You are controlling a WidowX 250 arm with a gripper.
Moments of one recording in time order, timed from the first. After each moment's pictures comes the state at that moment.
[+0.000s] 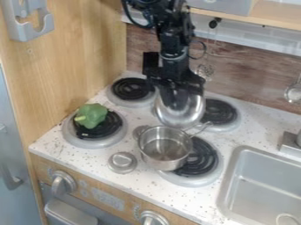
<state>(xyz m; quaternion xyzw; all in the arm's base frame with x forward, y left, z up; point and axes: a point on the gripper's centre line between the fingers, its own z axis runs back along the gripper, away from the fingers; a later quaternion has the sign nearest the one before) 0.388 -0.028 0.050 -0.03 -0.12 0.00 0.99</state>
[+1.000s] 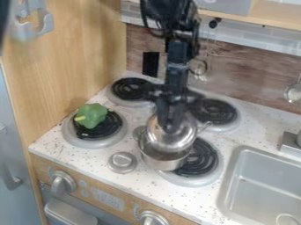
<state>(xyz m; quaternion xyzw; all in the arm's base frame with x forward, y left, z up) 0.376 -0.023 0.011 0.00 0.06 0.03 1.00</state>
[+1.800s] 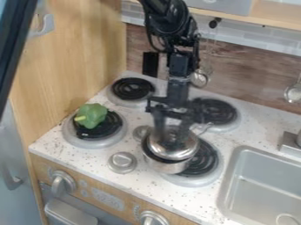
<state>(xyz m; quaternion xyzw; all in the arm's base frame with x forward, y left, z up) 0.374 -0.026 0.006 -0.01 0.07 0.03 1.00</state>
